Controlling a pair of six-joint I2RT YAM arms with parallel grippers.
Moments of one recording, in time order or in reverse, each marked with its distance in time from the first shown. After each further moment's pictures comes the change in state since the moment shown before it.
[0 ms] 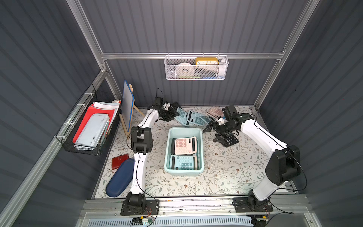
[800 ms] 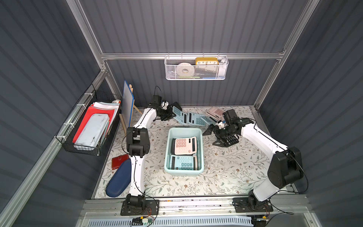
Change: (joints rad) left arm -0.003 -0.202 -0.156 -0.051 -0.097 0.023; right arm 0.000 -0.064 -0.142 0.103 -0.039 0.053
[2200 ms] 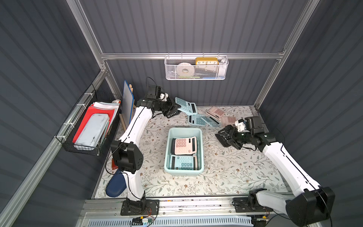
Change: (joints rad) left arm -0.098 -0.407 -0.129 -0.041 0.071 -0.432; right arm -0.151 -0.430 -0.243 0.104 0.149 -0.023
